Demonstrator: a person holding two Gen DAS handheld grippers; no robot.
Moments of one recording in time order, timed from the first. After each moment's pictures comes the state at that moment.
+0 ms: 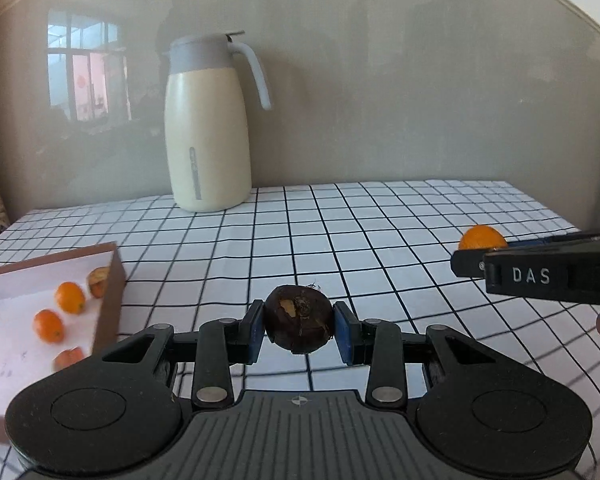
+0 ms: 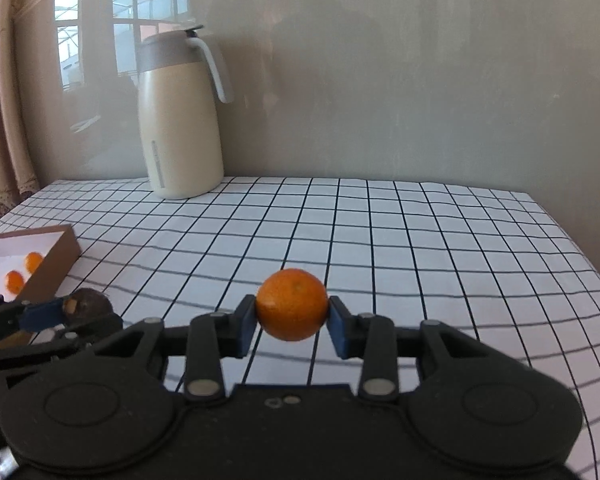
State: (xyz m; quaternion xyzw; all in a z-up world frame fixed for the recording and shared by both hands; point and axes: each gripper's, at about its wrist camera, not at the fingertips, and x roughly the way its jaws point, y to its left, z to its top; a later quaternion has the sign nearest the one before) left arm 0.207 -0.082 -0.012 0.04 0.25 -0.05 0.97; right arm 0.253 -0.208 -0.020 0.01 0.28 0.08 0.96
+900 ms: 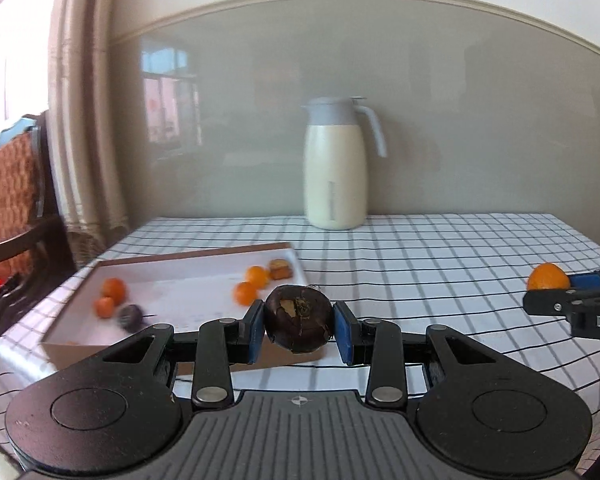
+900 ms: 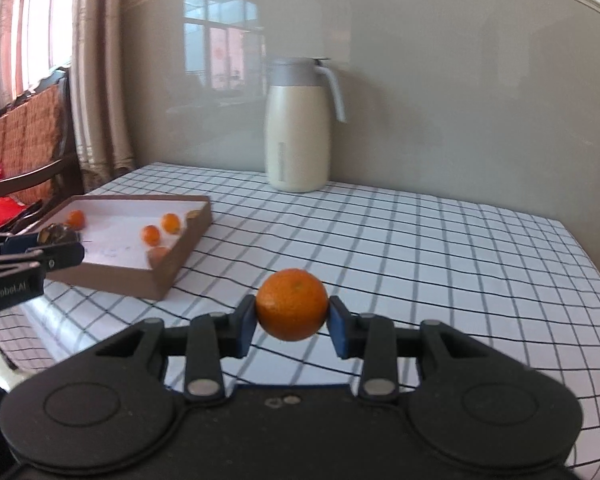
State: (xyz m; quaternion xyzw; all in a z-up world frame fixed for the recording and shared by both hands) left arm 0.069 0.035 0.036 0.03 0.20 0.06 0.98; right arm 0.121 -0.146 0.013 -0.03 0.26 0.17 0.95
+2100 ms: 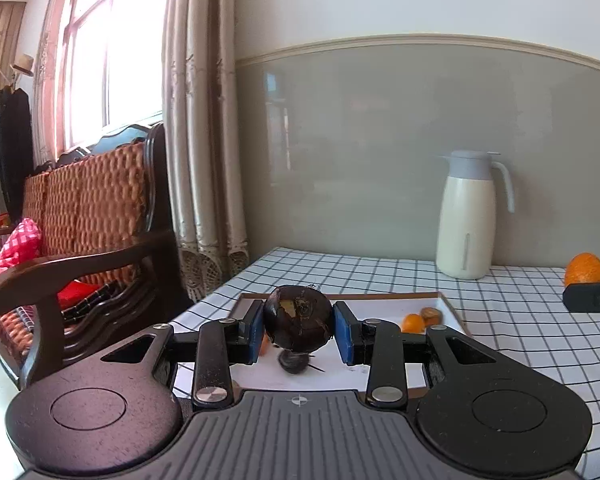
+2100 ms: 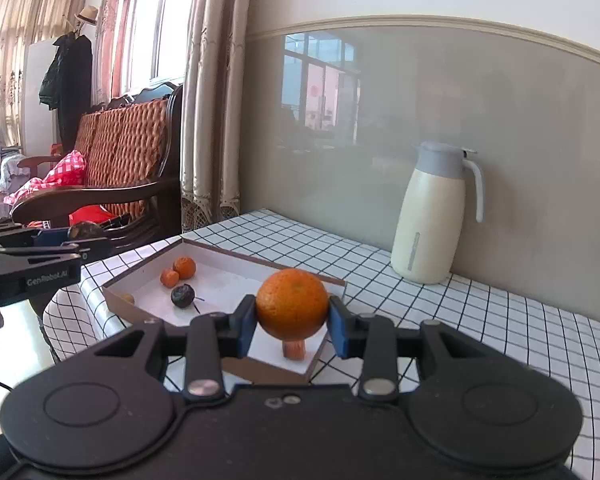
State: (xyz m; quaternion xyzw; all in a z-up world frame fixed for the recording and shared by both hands) left arm 0.049 0.156 0.071 0.01 0.15 0.19 0.97; right arm 0.120 -0.023 0.069 -0.08 0.18 0.29 0.94
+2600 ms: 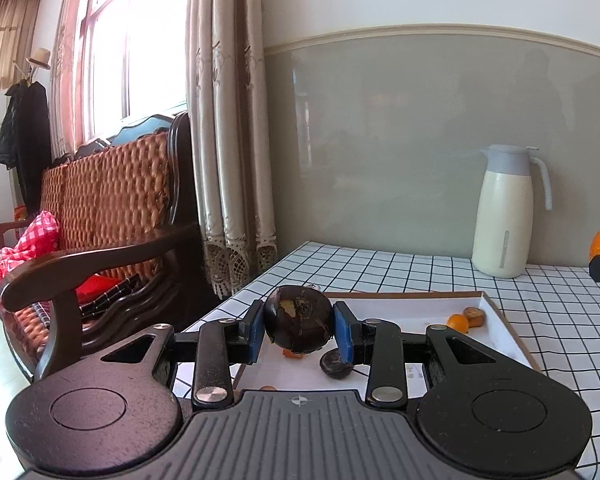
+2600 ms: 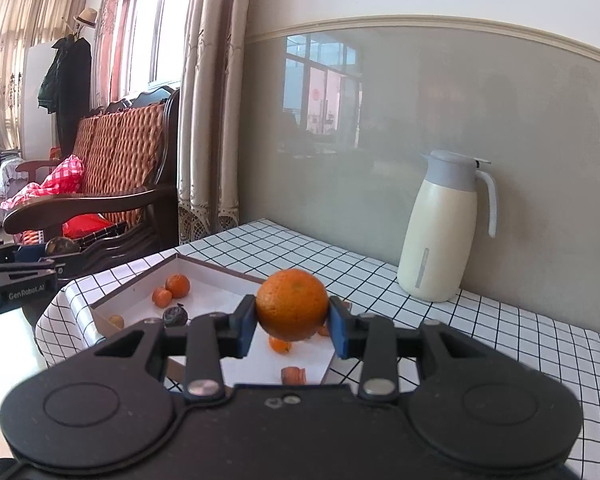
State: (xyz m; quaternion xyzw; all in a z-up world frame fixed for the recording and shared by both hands) left arm 0.064 0.193 0.065 0.01 0.16 0.22 0.96; right arm 0.152 -0.003 0.071 -0.08 0.17 0.30 0.94
